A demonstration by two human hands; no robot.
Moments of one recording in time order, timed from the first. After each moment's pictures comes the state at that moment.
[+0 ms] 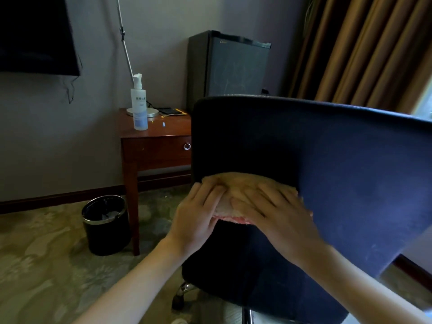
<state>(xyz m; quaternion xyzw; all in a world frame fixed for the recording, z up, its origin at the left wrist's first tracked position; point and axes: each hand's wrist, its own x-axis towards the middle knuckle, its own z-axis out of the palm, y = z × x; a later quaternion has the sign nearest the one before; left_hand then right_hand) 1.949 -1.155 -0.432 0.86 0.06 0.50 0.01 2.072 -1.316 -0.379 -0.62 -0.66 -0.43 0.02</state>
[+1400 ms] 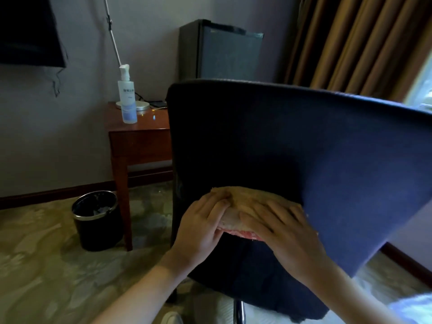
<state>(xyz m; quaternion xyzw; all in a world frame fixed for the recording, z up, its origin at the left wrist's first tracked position) 1.970 -1.187 -0.465 0.89 0.07 0.45 0.06 2.098 -1.357 -0.424 -0.66 -0.64 -0.39 0.03</state>
